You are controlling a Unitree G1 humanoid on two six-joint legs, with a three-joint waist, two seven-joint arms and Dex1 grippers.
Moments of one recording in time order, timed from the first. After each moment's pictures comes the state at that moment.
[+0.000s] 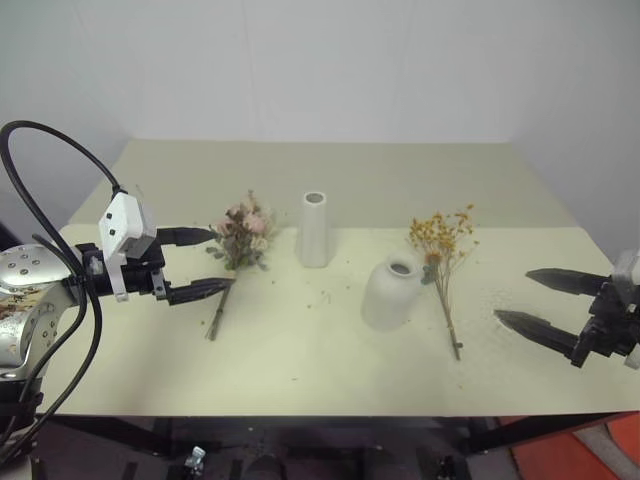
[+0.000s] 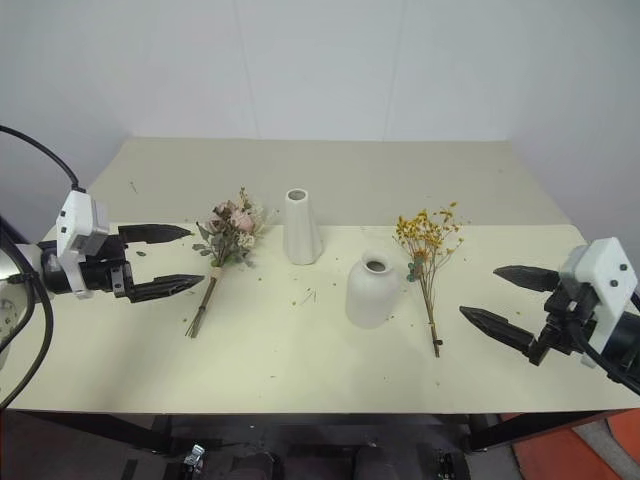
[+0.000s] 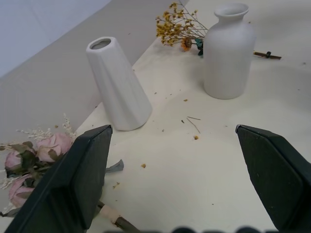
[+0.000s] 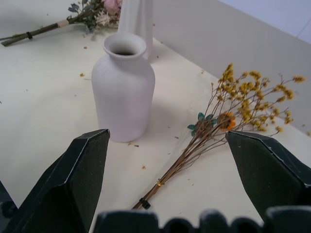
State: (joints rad) left arm -0.39 0.96 0.26 -0.16 -0.57 0.46 -1.18; right arm 0.13 -0.97 -0.72 -0.54 0.73 0.66 0.94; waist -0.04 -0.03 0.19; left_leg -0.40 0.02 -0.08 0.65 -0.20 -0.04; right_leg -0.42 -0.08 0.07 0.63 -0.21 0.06
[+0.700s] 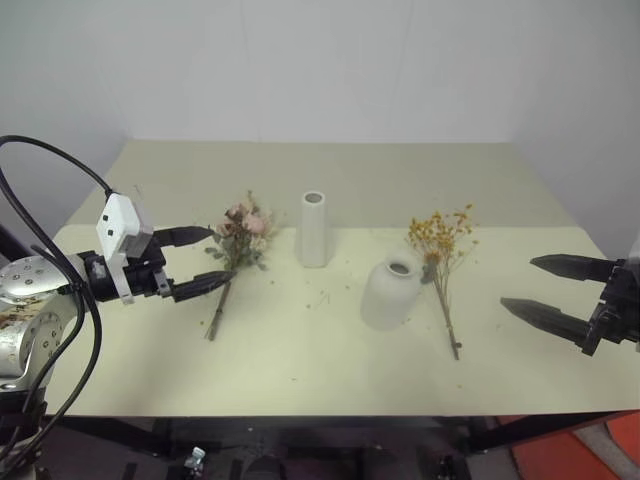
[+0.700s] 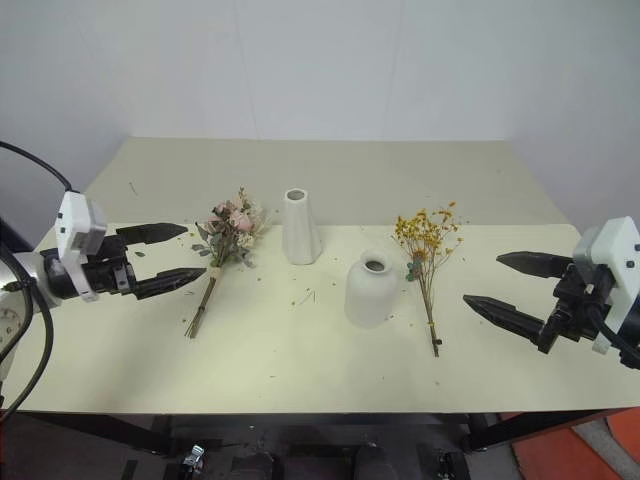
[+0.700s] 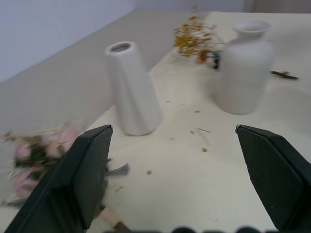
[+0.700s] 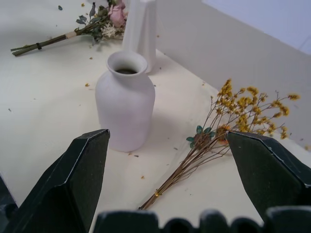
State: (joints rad) left arm -0.36 0.91 0.28 -0.21 -0.60 0.57 -0.96; right arm 0.05 -1.02 -0.71 -0.50 0.77 0.70 0.94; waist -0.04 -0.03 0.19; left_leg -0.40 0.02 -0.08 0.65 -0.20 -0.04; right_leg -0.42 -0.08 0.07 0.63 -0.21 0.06
